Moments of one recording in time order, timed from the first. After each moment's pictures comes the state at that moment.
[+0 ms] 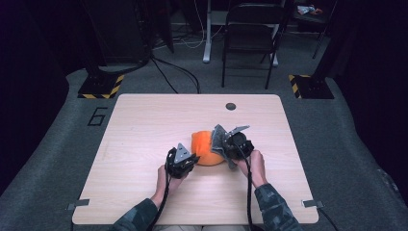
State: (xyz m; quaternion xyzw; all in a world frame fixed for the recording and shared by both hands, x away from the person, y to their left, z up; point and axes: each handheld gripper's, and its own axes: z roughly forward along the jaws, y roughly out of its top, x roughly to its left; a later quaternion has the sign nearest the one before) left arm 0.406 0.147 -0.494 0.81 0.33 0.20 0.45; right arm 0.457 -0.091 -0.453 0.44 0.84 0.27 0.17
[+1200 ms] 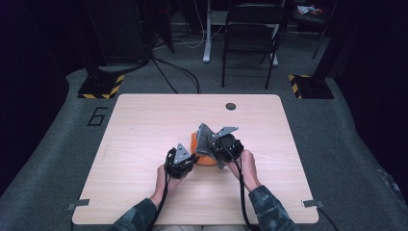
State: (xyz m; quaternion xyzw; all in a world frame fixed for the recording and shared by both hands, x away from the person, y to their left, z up) left arm 0.407 0.148 -0.497 0.81 0.32 0.21 0.45; right arm 0.436 -0.053 -0.428 0.36 0.86 0.31 0.20
